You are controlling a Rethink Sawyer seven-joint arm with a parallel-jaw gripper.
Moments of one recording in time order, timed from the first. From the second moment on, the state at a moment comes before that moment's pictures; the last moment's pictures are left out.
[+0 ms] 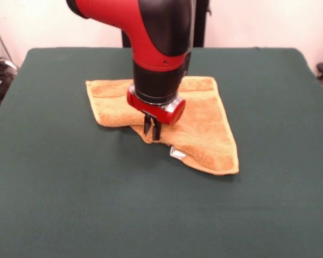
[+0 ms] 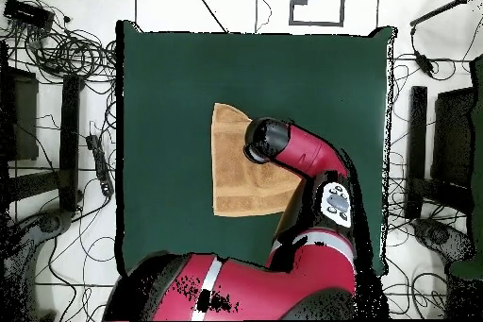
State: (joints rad) arm -0.10 -0.28 -0.23 1.43 0.28 0.50 1.91
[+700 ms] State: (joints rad) arm -0.07 -0.28 -0.27 1.42 0.28 0.51 1.91
